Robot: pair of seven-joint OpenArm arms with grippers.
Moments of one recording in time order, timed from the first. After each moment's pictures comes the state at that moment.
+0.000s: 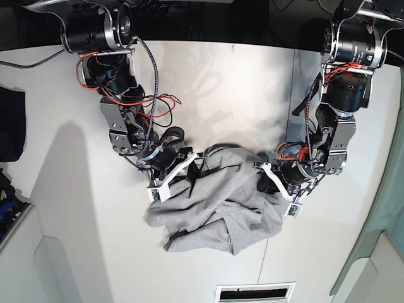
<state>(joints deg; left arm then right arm) -22.6 -12.9 5.4 44.5 -13.8 -27.4 18.4 22.5 -6.9 0.2 35.8 7.7 21.6 -10.2</state>
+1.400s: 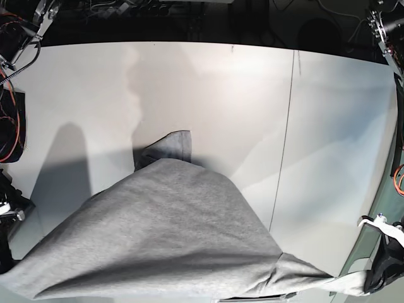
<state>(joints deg) -12.0 -27.8 -21.8 116.4 -32.5 -28.9 46.5 11.8 16.0 29.6 108.3 35.5 29.3 -36.4</state>
